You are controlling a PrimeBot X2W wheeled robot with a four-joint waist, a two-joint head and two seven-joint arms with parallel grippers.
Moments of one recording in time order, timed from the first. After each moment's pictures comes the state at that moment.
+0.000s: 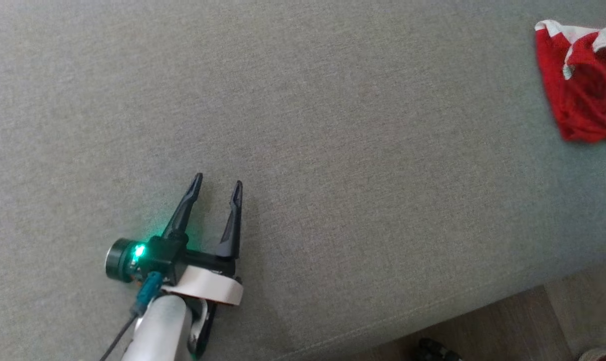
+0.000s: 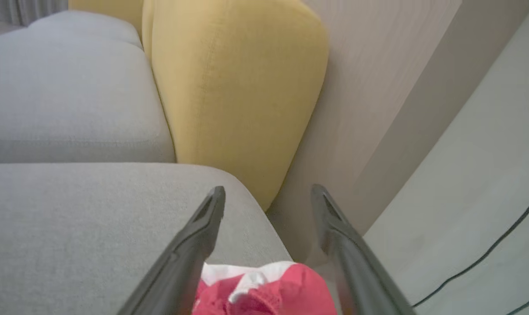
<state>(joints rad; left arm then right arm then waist) -0.22 0.03 -0.25 0.35 -0.10 -0.07 -0.26 -0.86 -0.28 -0.33 0.89 -0.22 0.13 -0.26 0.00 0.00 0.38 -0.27</state>
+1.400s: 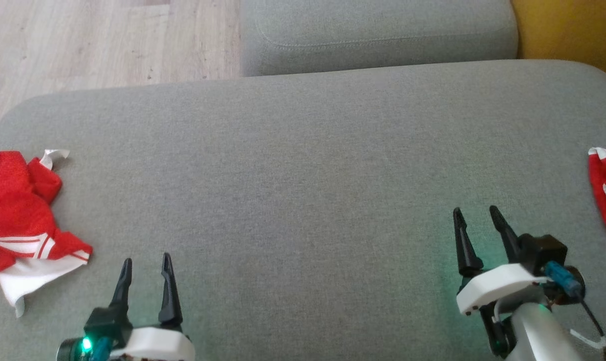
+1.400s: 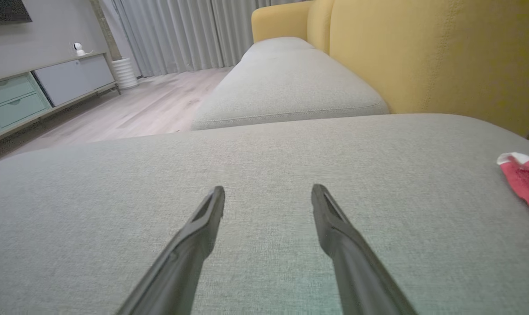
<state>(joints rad) -0.02 0.04 -0.06 0.41 -0.18 0.02 -0.26 -0.19 -0.05 0.03 0.59 0.11 0.13 -0.26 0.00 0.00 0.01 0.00</state>
